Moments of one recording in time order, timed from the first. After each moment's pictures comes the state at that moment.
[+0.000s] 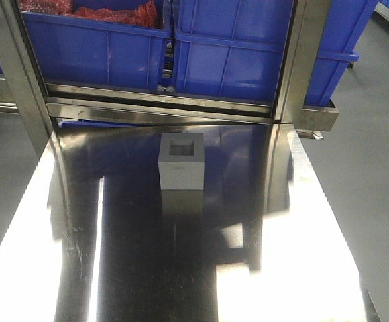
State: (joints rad) left arm -0.04 -0.02 0.03 0.00 0.09 0.02; right arm -0.03 -0.01 0.03 0.01 0.22 0.01
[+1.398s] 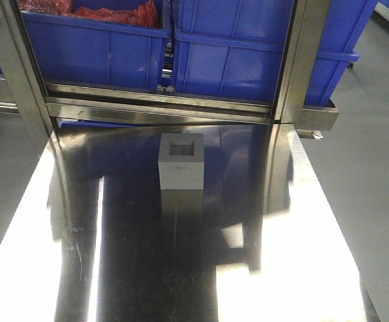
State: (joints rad) left arm -0.04 -0.02 -0.07 0.00 0.08 0.02; right arm -0.03 -0.01 0.03 0.01 0.22 0.01
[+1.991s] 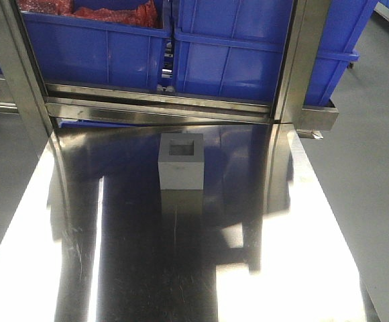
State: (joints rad) left arm -0.04 0.59 -0.63 0.00 0.49 0.03; right arm -0.03 -0.01 0.03 0.01 0.22 0.01
